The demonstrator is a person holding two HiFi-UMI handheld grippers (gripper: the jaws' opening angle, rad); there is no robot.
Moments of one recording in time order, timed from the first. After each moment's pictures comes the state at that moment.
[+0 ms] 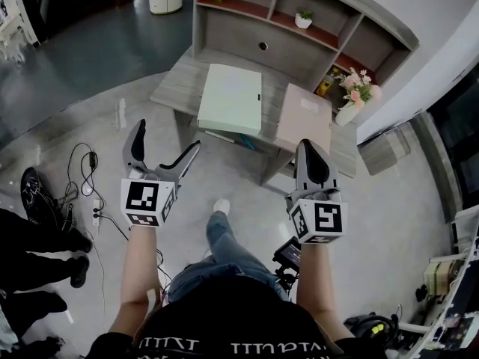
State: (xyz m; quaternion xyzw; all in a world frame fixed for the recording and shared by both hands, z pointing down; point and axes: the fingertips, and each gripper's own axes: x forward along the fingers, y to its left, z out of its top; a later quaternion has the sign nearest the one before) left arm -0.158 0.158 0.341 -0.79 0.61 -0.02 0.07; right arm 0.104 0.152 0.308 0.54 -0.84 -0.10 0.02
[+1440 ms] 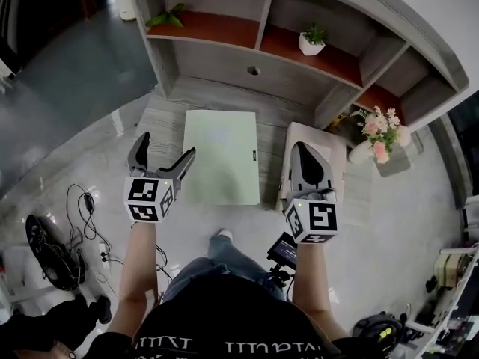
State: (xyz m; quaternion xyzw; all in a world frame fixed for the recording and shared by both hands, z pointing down) left arm -0.166 -0.200 0.438 -0.81 0.57 -0.10 -0.05; right arm 0.109 -0.177 0.370 0.58 -0.82 -0.02 0.05
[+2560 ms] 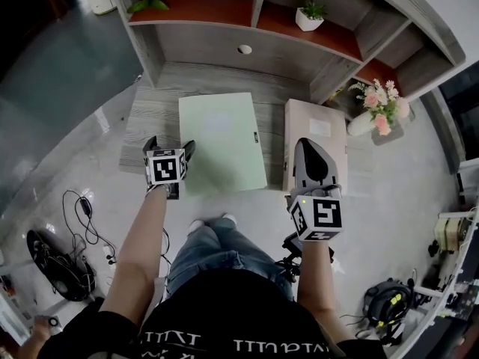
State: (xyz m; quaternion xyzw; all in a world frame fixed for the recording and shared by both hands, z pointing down) left arm -0.192 -0.247 0.627 -0.75 0.56 -0.27 -0.24; right arm 0.099 -0.153 0.395 0.62 -0.78 0.00 0.10
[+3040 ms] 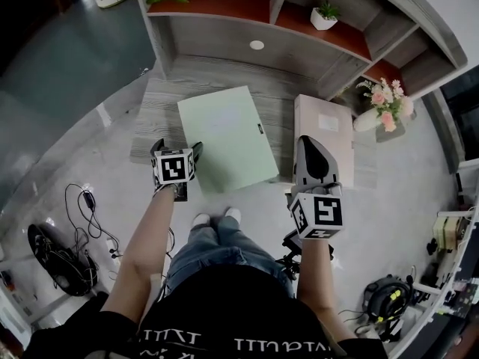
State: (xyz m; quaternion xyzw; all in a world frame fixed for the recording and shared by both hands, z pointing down) left arm -0.212 -0.215 0.629 -0.73 0.56 -0.27 -0.28; right arm 0.058 -0.140 0.389 0.62 -0.78 0.01 0.11
